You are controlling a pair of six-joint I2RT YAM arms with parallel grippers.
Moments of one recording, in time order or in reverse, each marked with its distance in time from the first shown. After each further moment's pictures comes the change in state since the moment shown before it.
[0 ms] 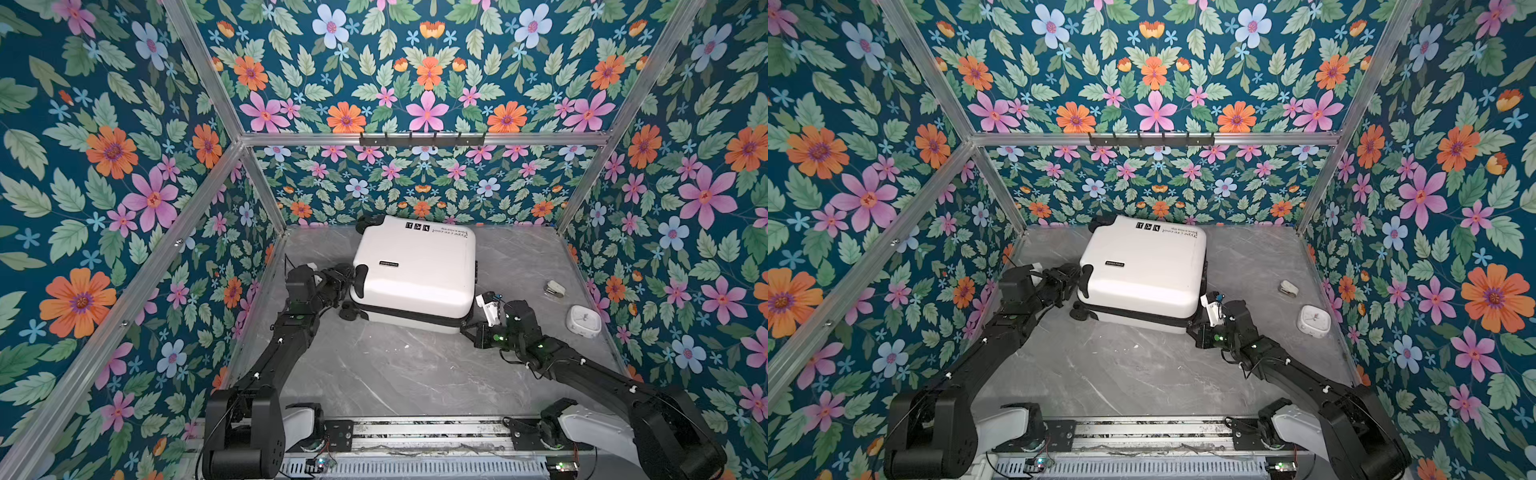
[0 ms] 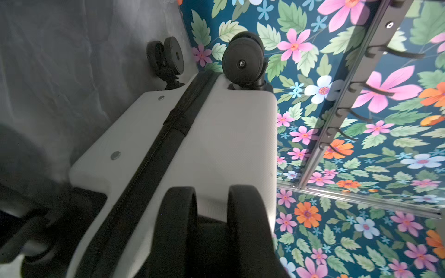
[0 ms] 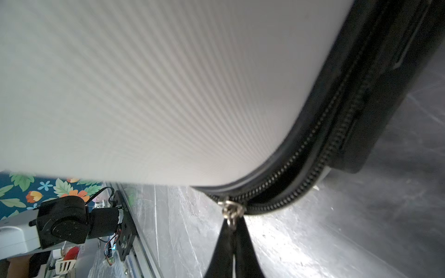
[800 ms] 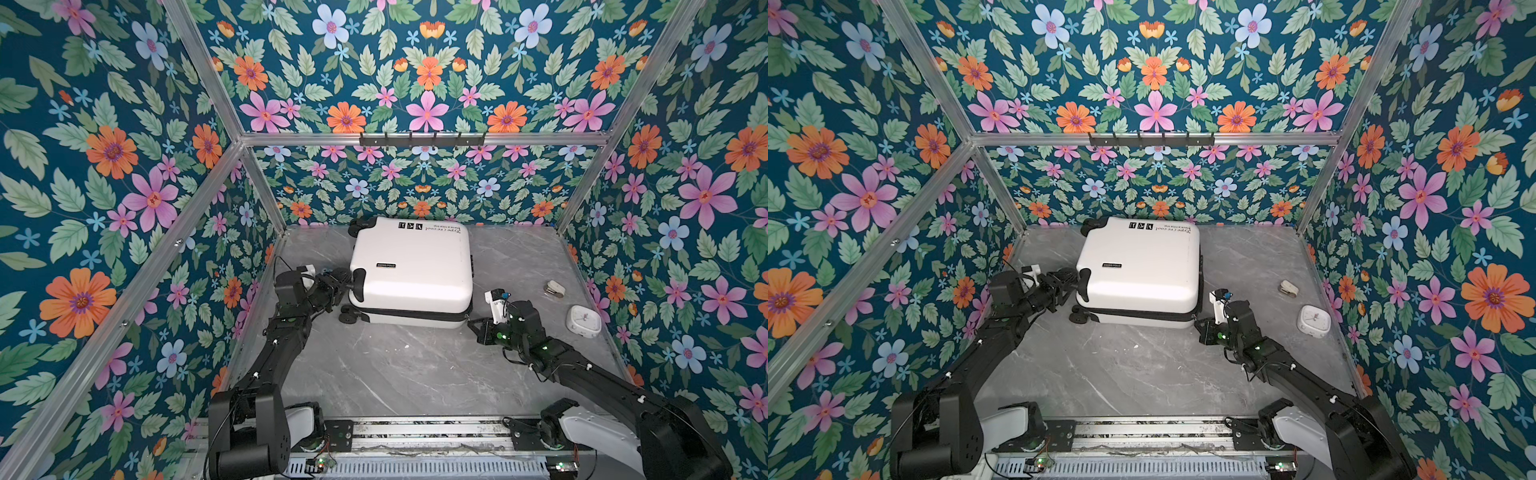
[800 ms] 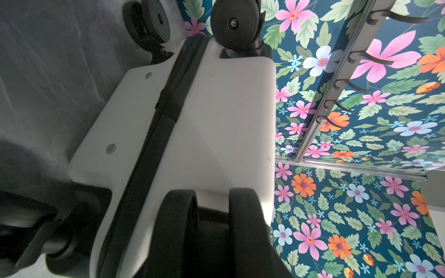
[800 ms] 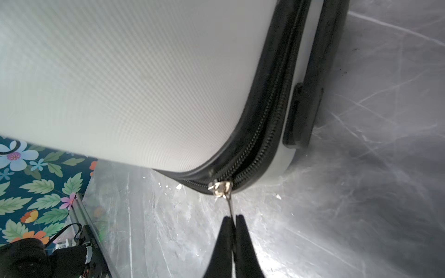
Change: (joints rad) left arm 0.135 0.000 -0.032 -0.024 0.235 0.146; right arm -0.040 -0.055 0.006 -0.056 0.167 -0.003
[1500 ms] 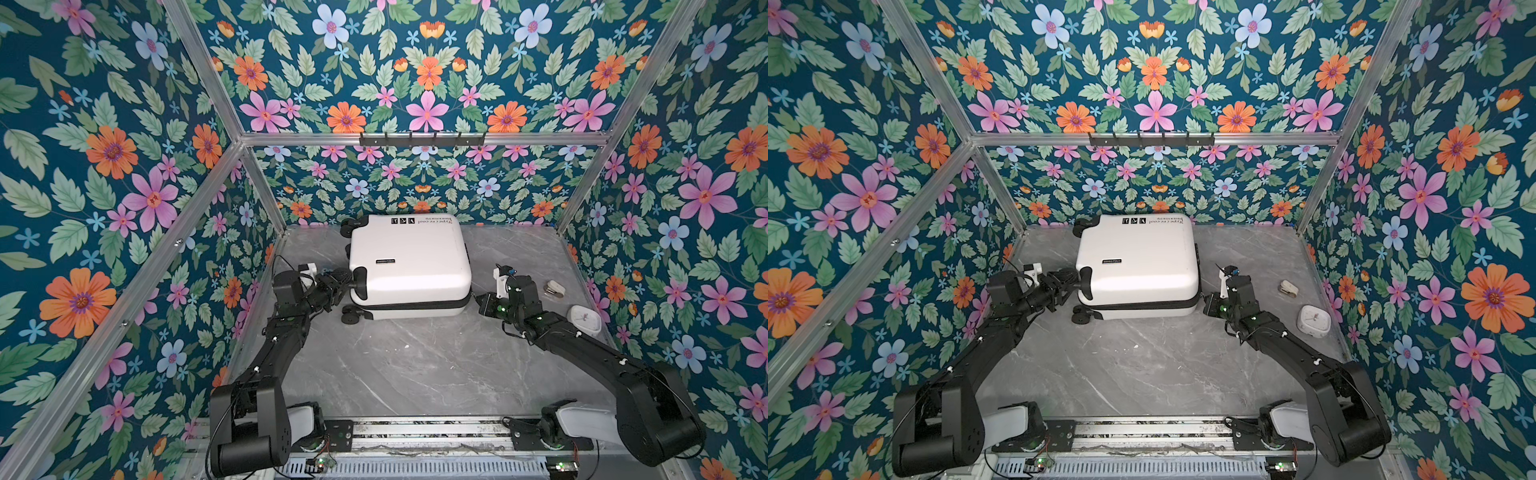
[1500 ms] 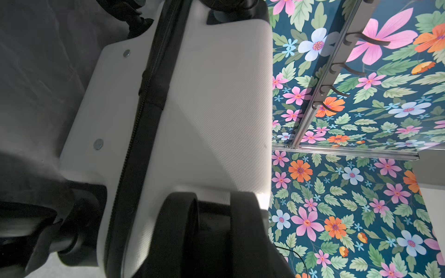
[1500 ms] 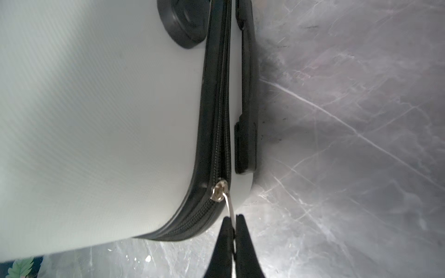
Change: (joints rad) left arm 0.016 0.035 0.001 0.034 0.076 0.031; right arm -0.108 0.228 0.242 -0.040 0.127 -0.005
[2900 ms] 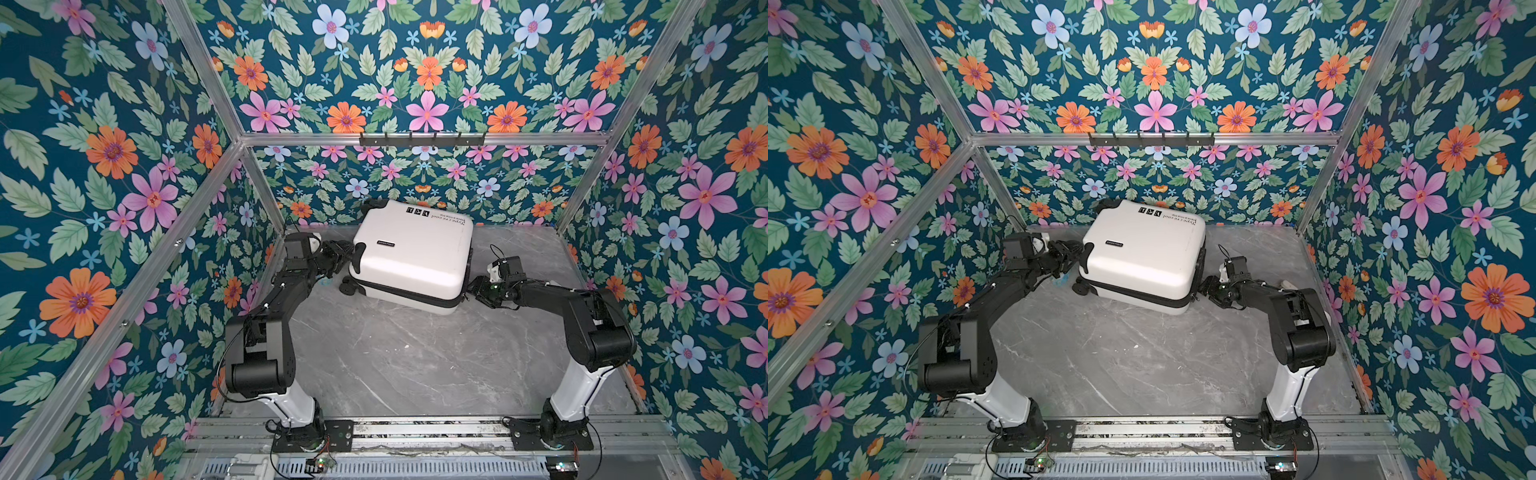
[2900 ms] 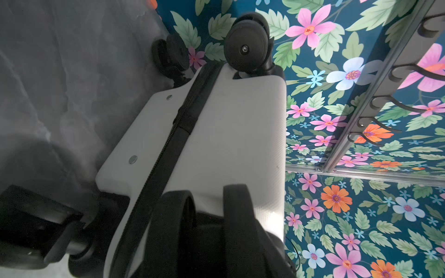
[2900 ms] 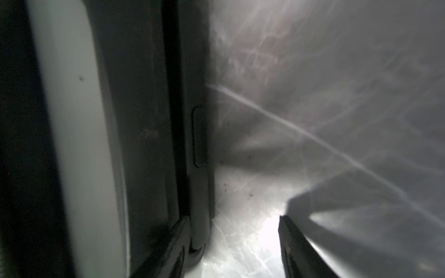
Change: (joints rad) left arm -0.067 0.451 0.504 -0.189 -0.132 0.164; right arm -0.120 0.531 0.320 -0.061 -0.262 0.164
